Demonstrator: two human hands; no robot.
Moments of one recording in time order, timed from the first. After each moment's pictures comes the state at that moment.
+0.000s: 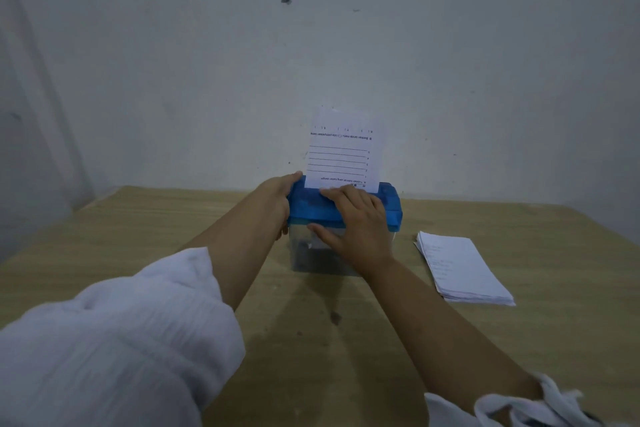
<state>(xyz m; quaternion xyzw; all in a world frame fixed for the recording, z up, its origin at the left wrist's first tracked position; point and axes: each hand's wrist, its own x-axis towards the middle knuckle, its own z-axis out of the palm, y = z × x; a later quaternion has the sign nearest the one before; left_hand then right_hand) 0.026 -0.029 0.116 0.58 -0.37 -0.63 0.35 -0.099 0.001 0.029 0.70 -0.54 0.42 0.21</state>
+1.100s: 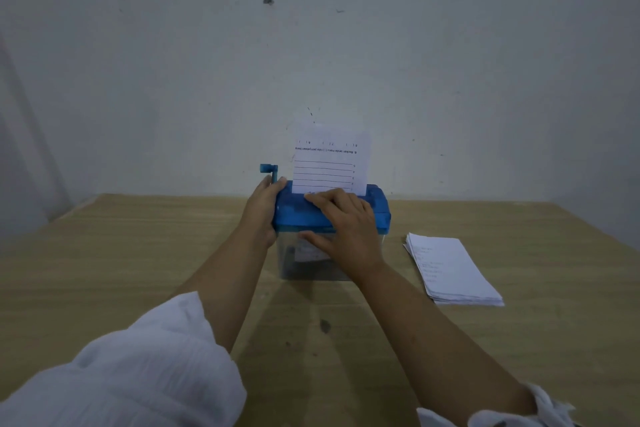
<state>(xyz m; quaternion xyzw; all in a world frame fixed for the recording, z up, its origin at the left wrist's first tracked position) 0.023 -0.065 0.062 0.37 -0.39 -0.65 0.54 -0.106 -0.003 0.027 0.71 -0.52 0.41 0.22</state>
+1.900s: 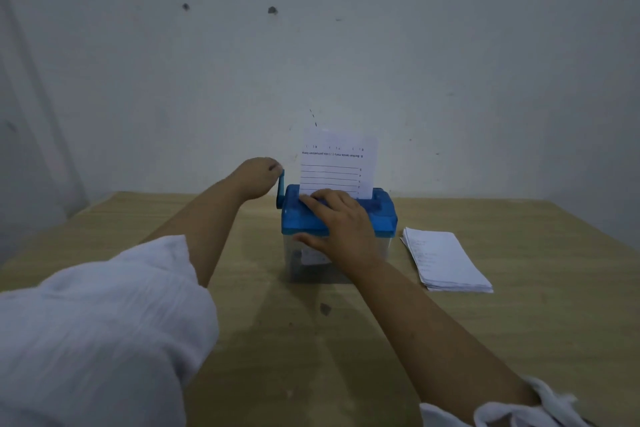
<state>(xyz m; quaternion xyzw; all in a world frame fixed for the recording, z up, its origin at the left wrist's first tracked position) 0.059 -0.078 0.111 0.54 -0.79 -0.16 0.23 -0.089 0.034 0.047 0.74 -0.56 0.32 0.17</state>
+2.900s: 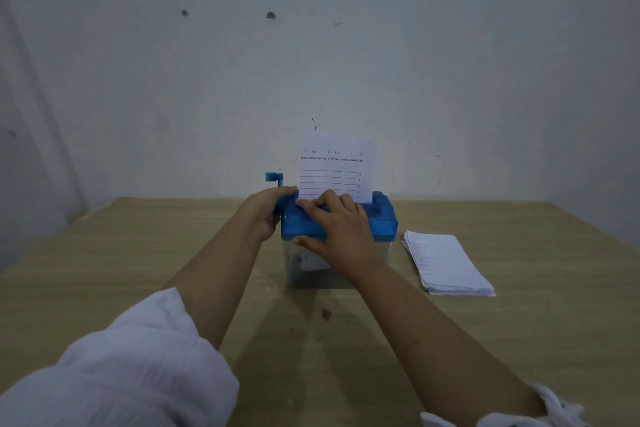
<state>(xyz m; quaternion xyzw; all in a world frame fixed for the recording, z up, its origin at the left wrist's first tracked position) 0.037 -0.055 0.073 0.45 -0.42 -0.65 0.45 -0.088 0.038 0.054 0.75 -0.59 0.27 0.12</state>
